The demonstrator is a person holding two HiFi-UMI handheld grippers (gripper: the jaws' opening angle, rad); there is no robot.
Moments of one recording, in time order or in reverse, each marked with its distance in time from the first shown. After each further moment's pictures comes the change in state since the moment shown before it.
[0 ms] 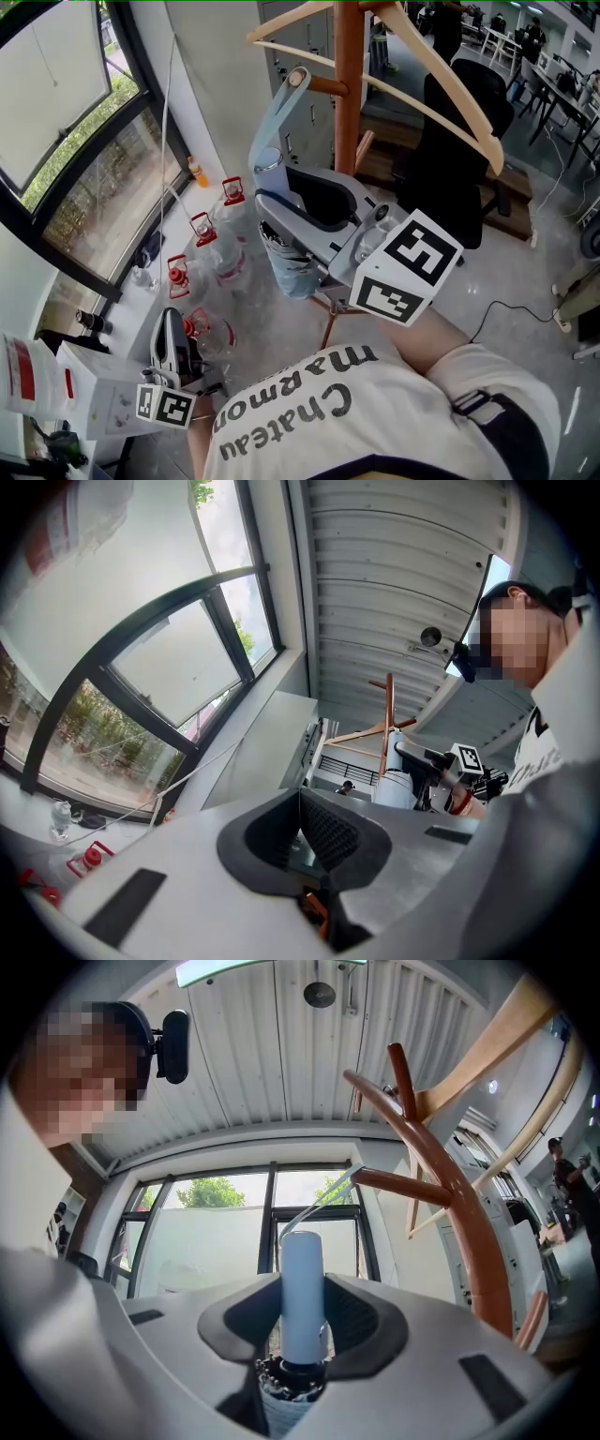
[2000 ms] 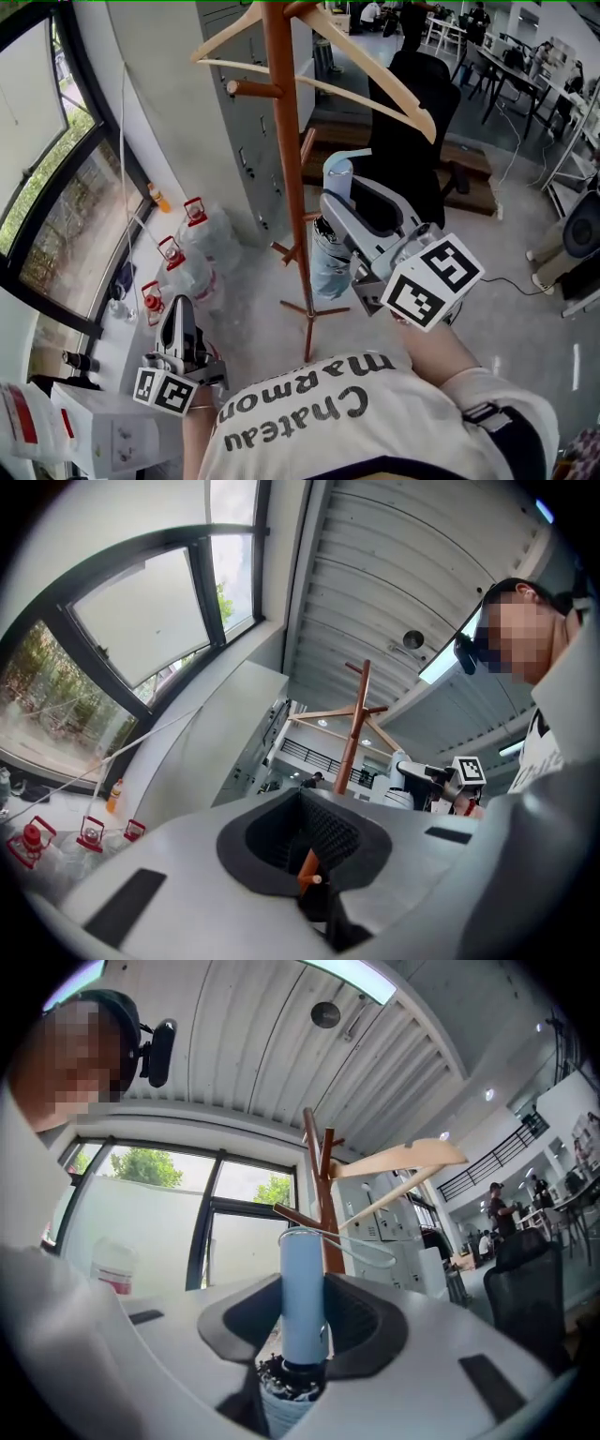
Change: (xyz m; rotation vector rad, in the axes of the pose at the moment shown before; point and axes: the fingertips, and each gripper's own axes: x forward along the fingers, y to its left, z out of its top) left arm 0.047 -0.045 -0.041 -0.074 0.118 -0.259; right arm -0.126 -0.042 0.002 -0.076 0.022 -0.452
